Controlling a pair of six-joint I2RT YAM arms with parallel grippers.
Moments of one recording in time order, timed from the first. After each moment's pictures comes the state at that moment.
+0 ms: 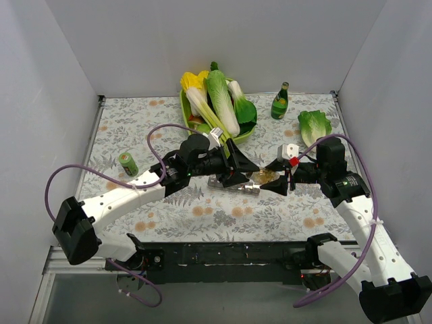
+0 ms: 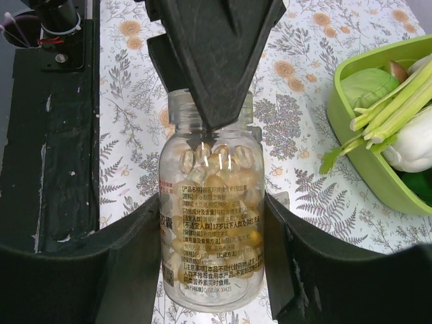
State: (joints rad) left arm -0.88 1.32 1.05 -0.05 0.37 -1.36; right arm 0.28 0.85 0.87 -0.59 -1.06 -0.64
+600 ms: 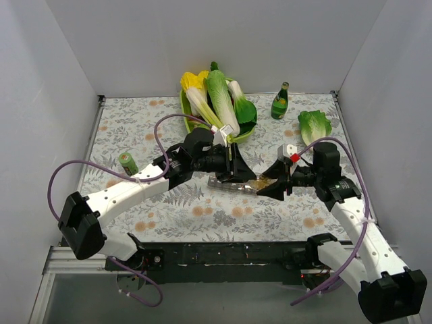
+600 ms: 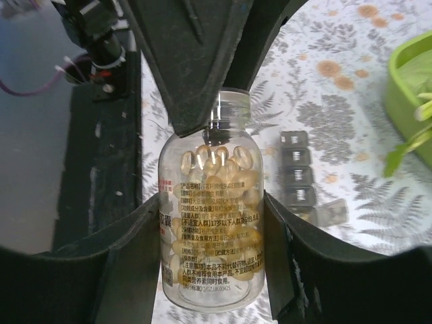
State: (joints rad) left arm -0.86 1.39 1.13 -0.15 0.50 -1.09; right arm 0.27 0.85 0.74 -0.42 -1.16 -0.44
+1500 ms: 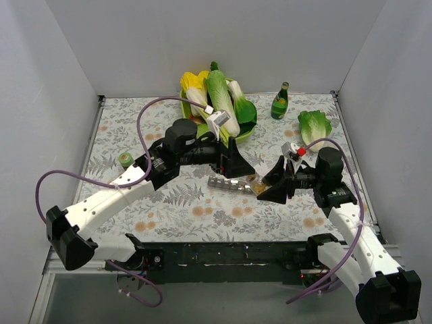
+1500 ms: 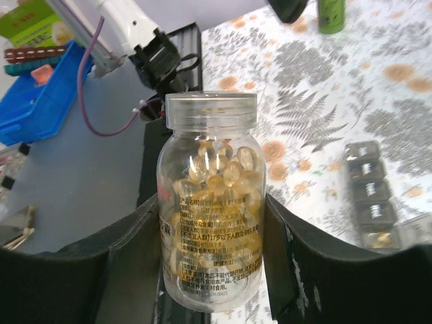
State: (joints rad) left arm -0.85 1.31 1.24 -0.18 0.55 -0.57; right arm 0.22 0.82 0.52 0.10 -1.38 0.20
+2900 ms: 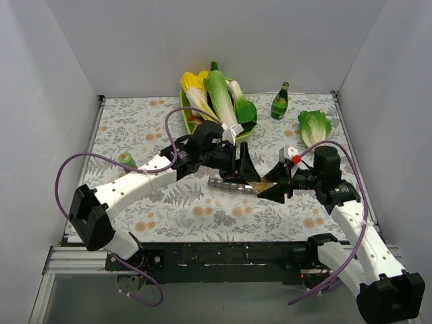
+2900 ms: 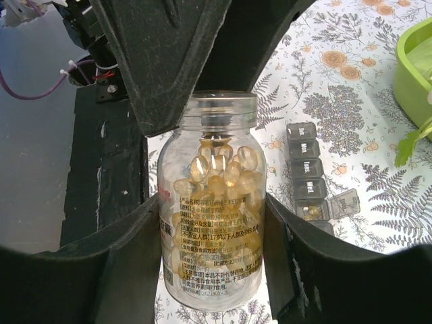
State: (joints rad) left arm -0.86 1.48 1.30 -0.36 0.59 -0.94; right arm 0.24 0.82 0.66 -0.34 -1.20 -0.33
